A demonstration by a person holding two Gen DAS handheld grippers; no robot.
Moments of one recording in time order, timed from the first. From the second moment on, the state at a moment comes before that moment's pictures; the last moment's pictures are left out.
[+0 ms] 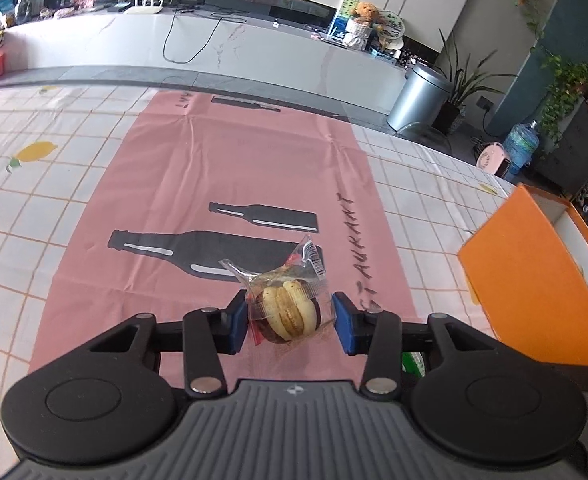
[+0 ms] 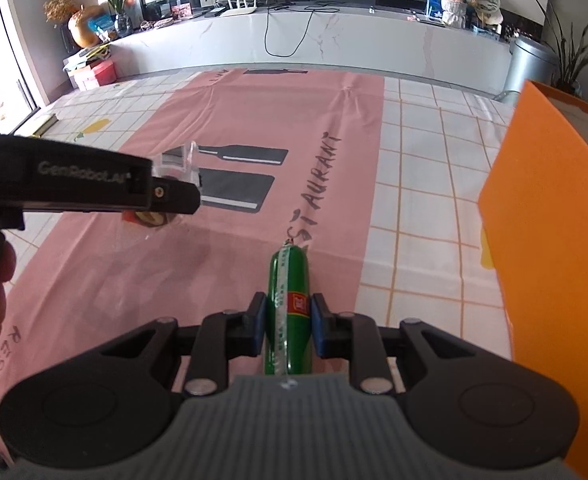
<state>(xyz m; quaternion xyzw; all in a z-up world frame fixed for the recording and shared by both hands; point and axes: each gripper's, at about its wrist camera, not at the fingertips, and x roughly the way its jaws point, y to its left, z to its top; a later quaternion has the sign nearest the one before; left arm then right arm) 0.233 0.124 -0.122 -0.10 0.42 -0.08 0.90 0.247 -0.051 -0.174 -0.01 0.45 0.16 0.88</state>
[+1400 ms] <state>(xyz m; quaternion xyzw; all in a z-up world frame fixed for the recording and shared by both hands) 0.144 -0.156 0.017 0.13 0.39 -0.35 0.84 0.131 -0.329 -0.016 0.07 0.45 0.11 0.88</state>
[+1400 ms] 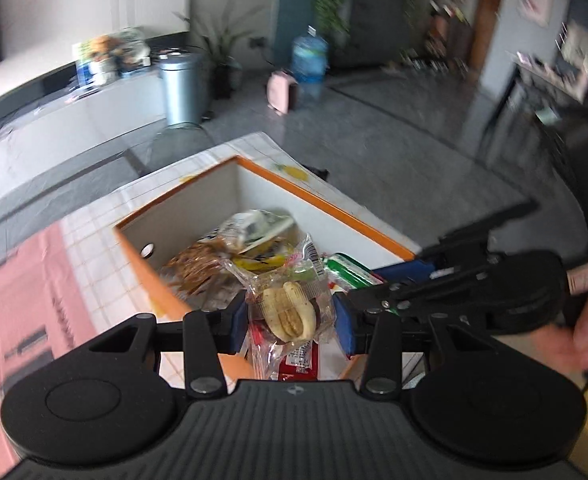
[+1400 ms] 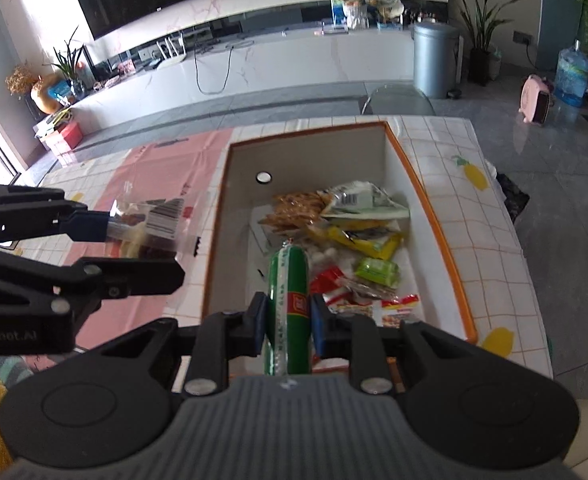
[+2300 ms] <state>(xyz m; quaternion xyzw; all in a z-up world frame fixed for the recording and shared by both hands) 0.220 -0.243 -0.111 0.44 0.49 -0.42 0.62 0.231 -0.345 -0.107 0.06 0.60 0.18 0.78</state>
